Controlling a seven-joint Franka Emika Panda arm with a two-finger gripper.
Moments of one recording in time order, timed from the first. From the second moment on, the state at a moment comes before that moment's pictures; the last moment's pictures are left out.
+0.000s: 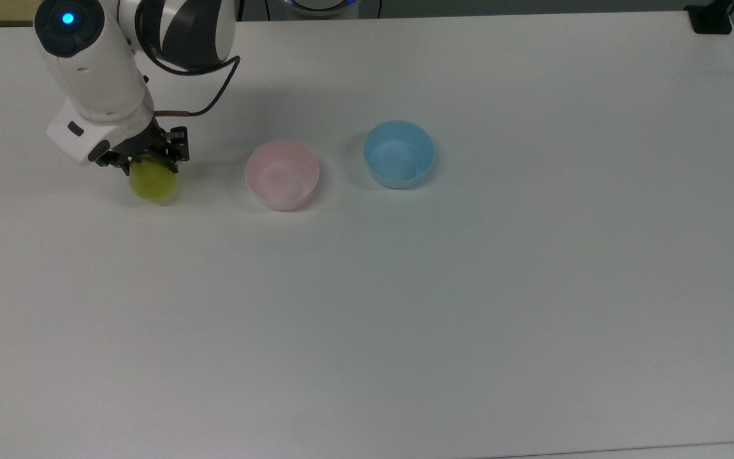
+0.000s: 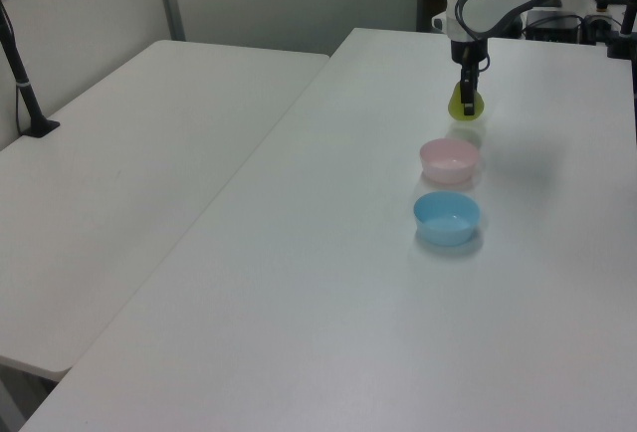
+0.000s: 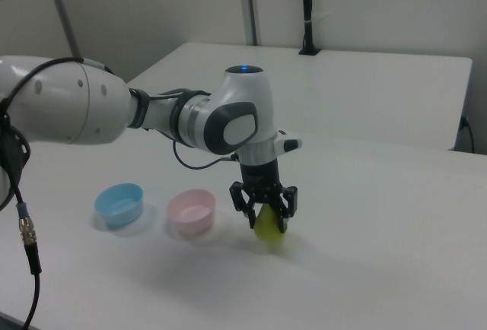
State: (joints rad) arm -0.26 0.40 -0.05 -1.74 -0.12 2.08 -0.41
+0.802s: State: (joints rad) arm -0.24 0.35 -0.04 -1.73 -0.12 2.08 -0.35
